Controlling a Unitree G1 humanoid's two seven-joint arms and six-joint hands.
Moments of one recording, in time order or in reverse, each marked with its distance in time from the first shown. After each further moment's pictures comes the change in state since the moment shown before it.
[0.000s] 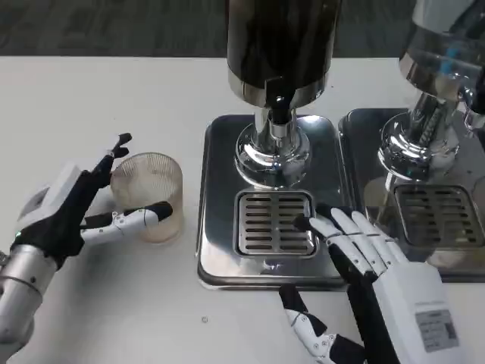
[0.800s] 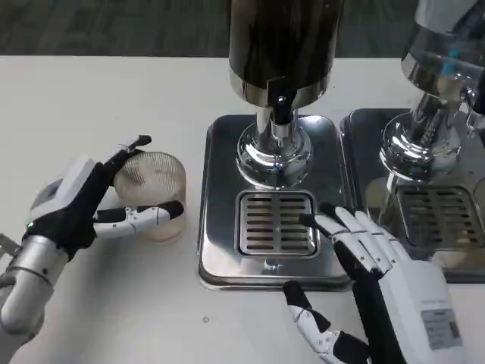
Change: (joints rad) left arm -0.037 -0.008 -0.065 0.016 0.006 0.009 0.042; right arm -0.004 -0.001 -0.001 0.002 0.039 0.000 -0.001
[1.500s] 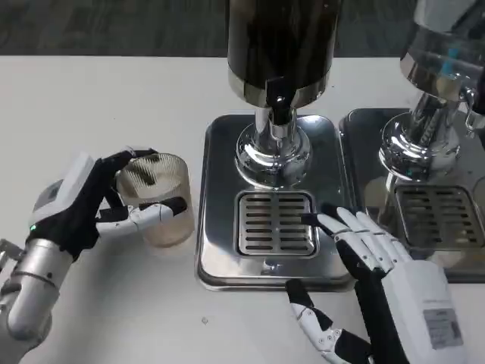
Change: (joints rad) left arm 0.008 -0.020 0.000 0.017 0.000 -0.038 0.087; right arm -0.008 -0.008 0.000 0.014 0.022 -0.006 -0.012
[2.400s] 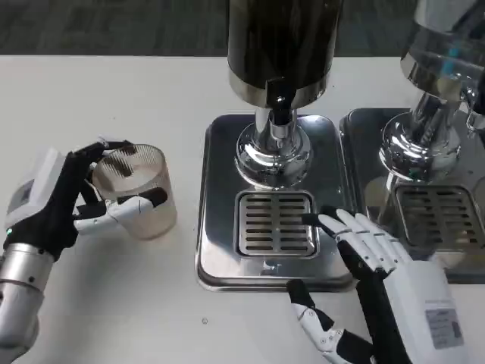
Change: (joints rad) left arm 0.032 0.026 0.042 -0.012 0.000 -0.044 0.091; right arm -0.010 -0.014 0.000 0.017 0.025 -0.017 -0.007
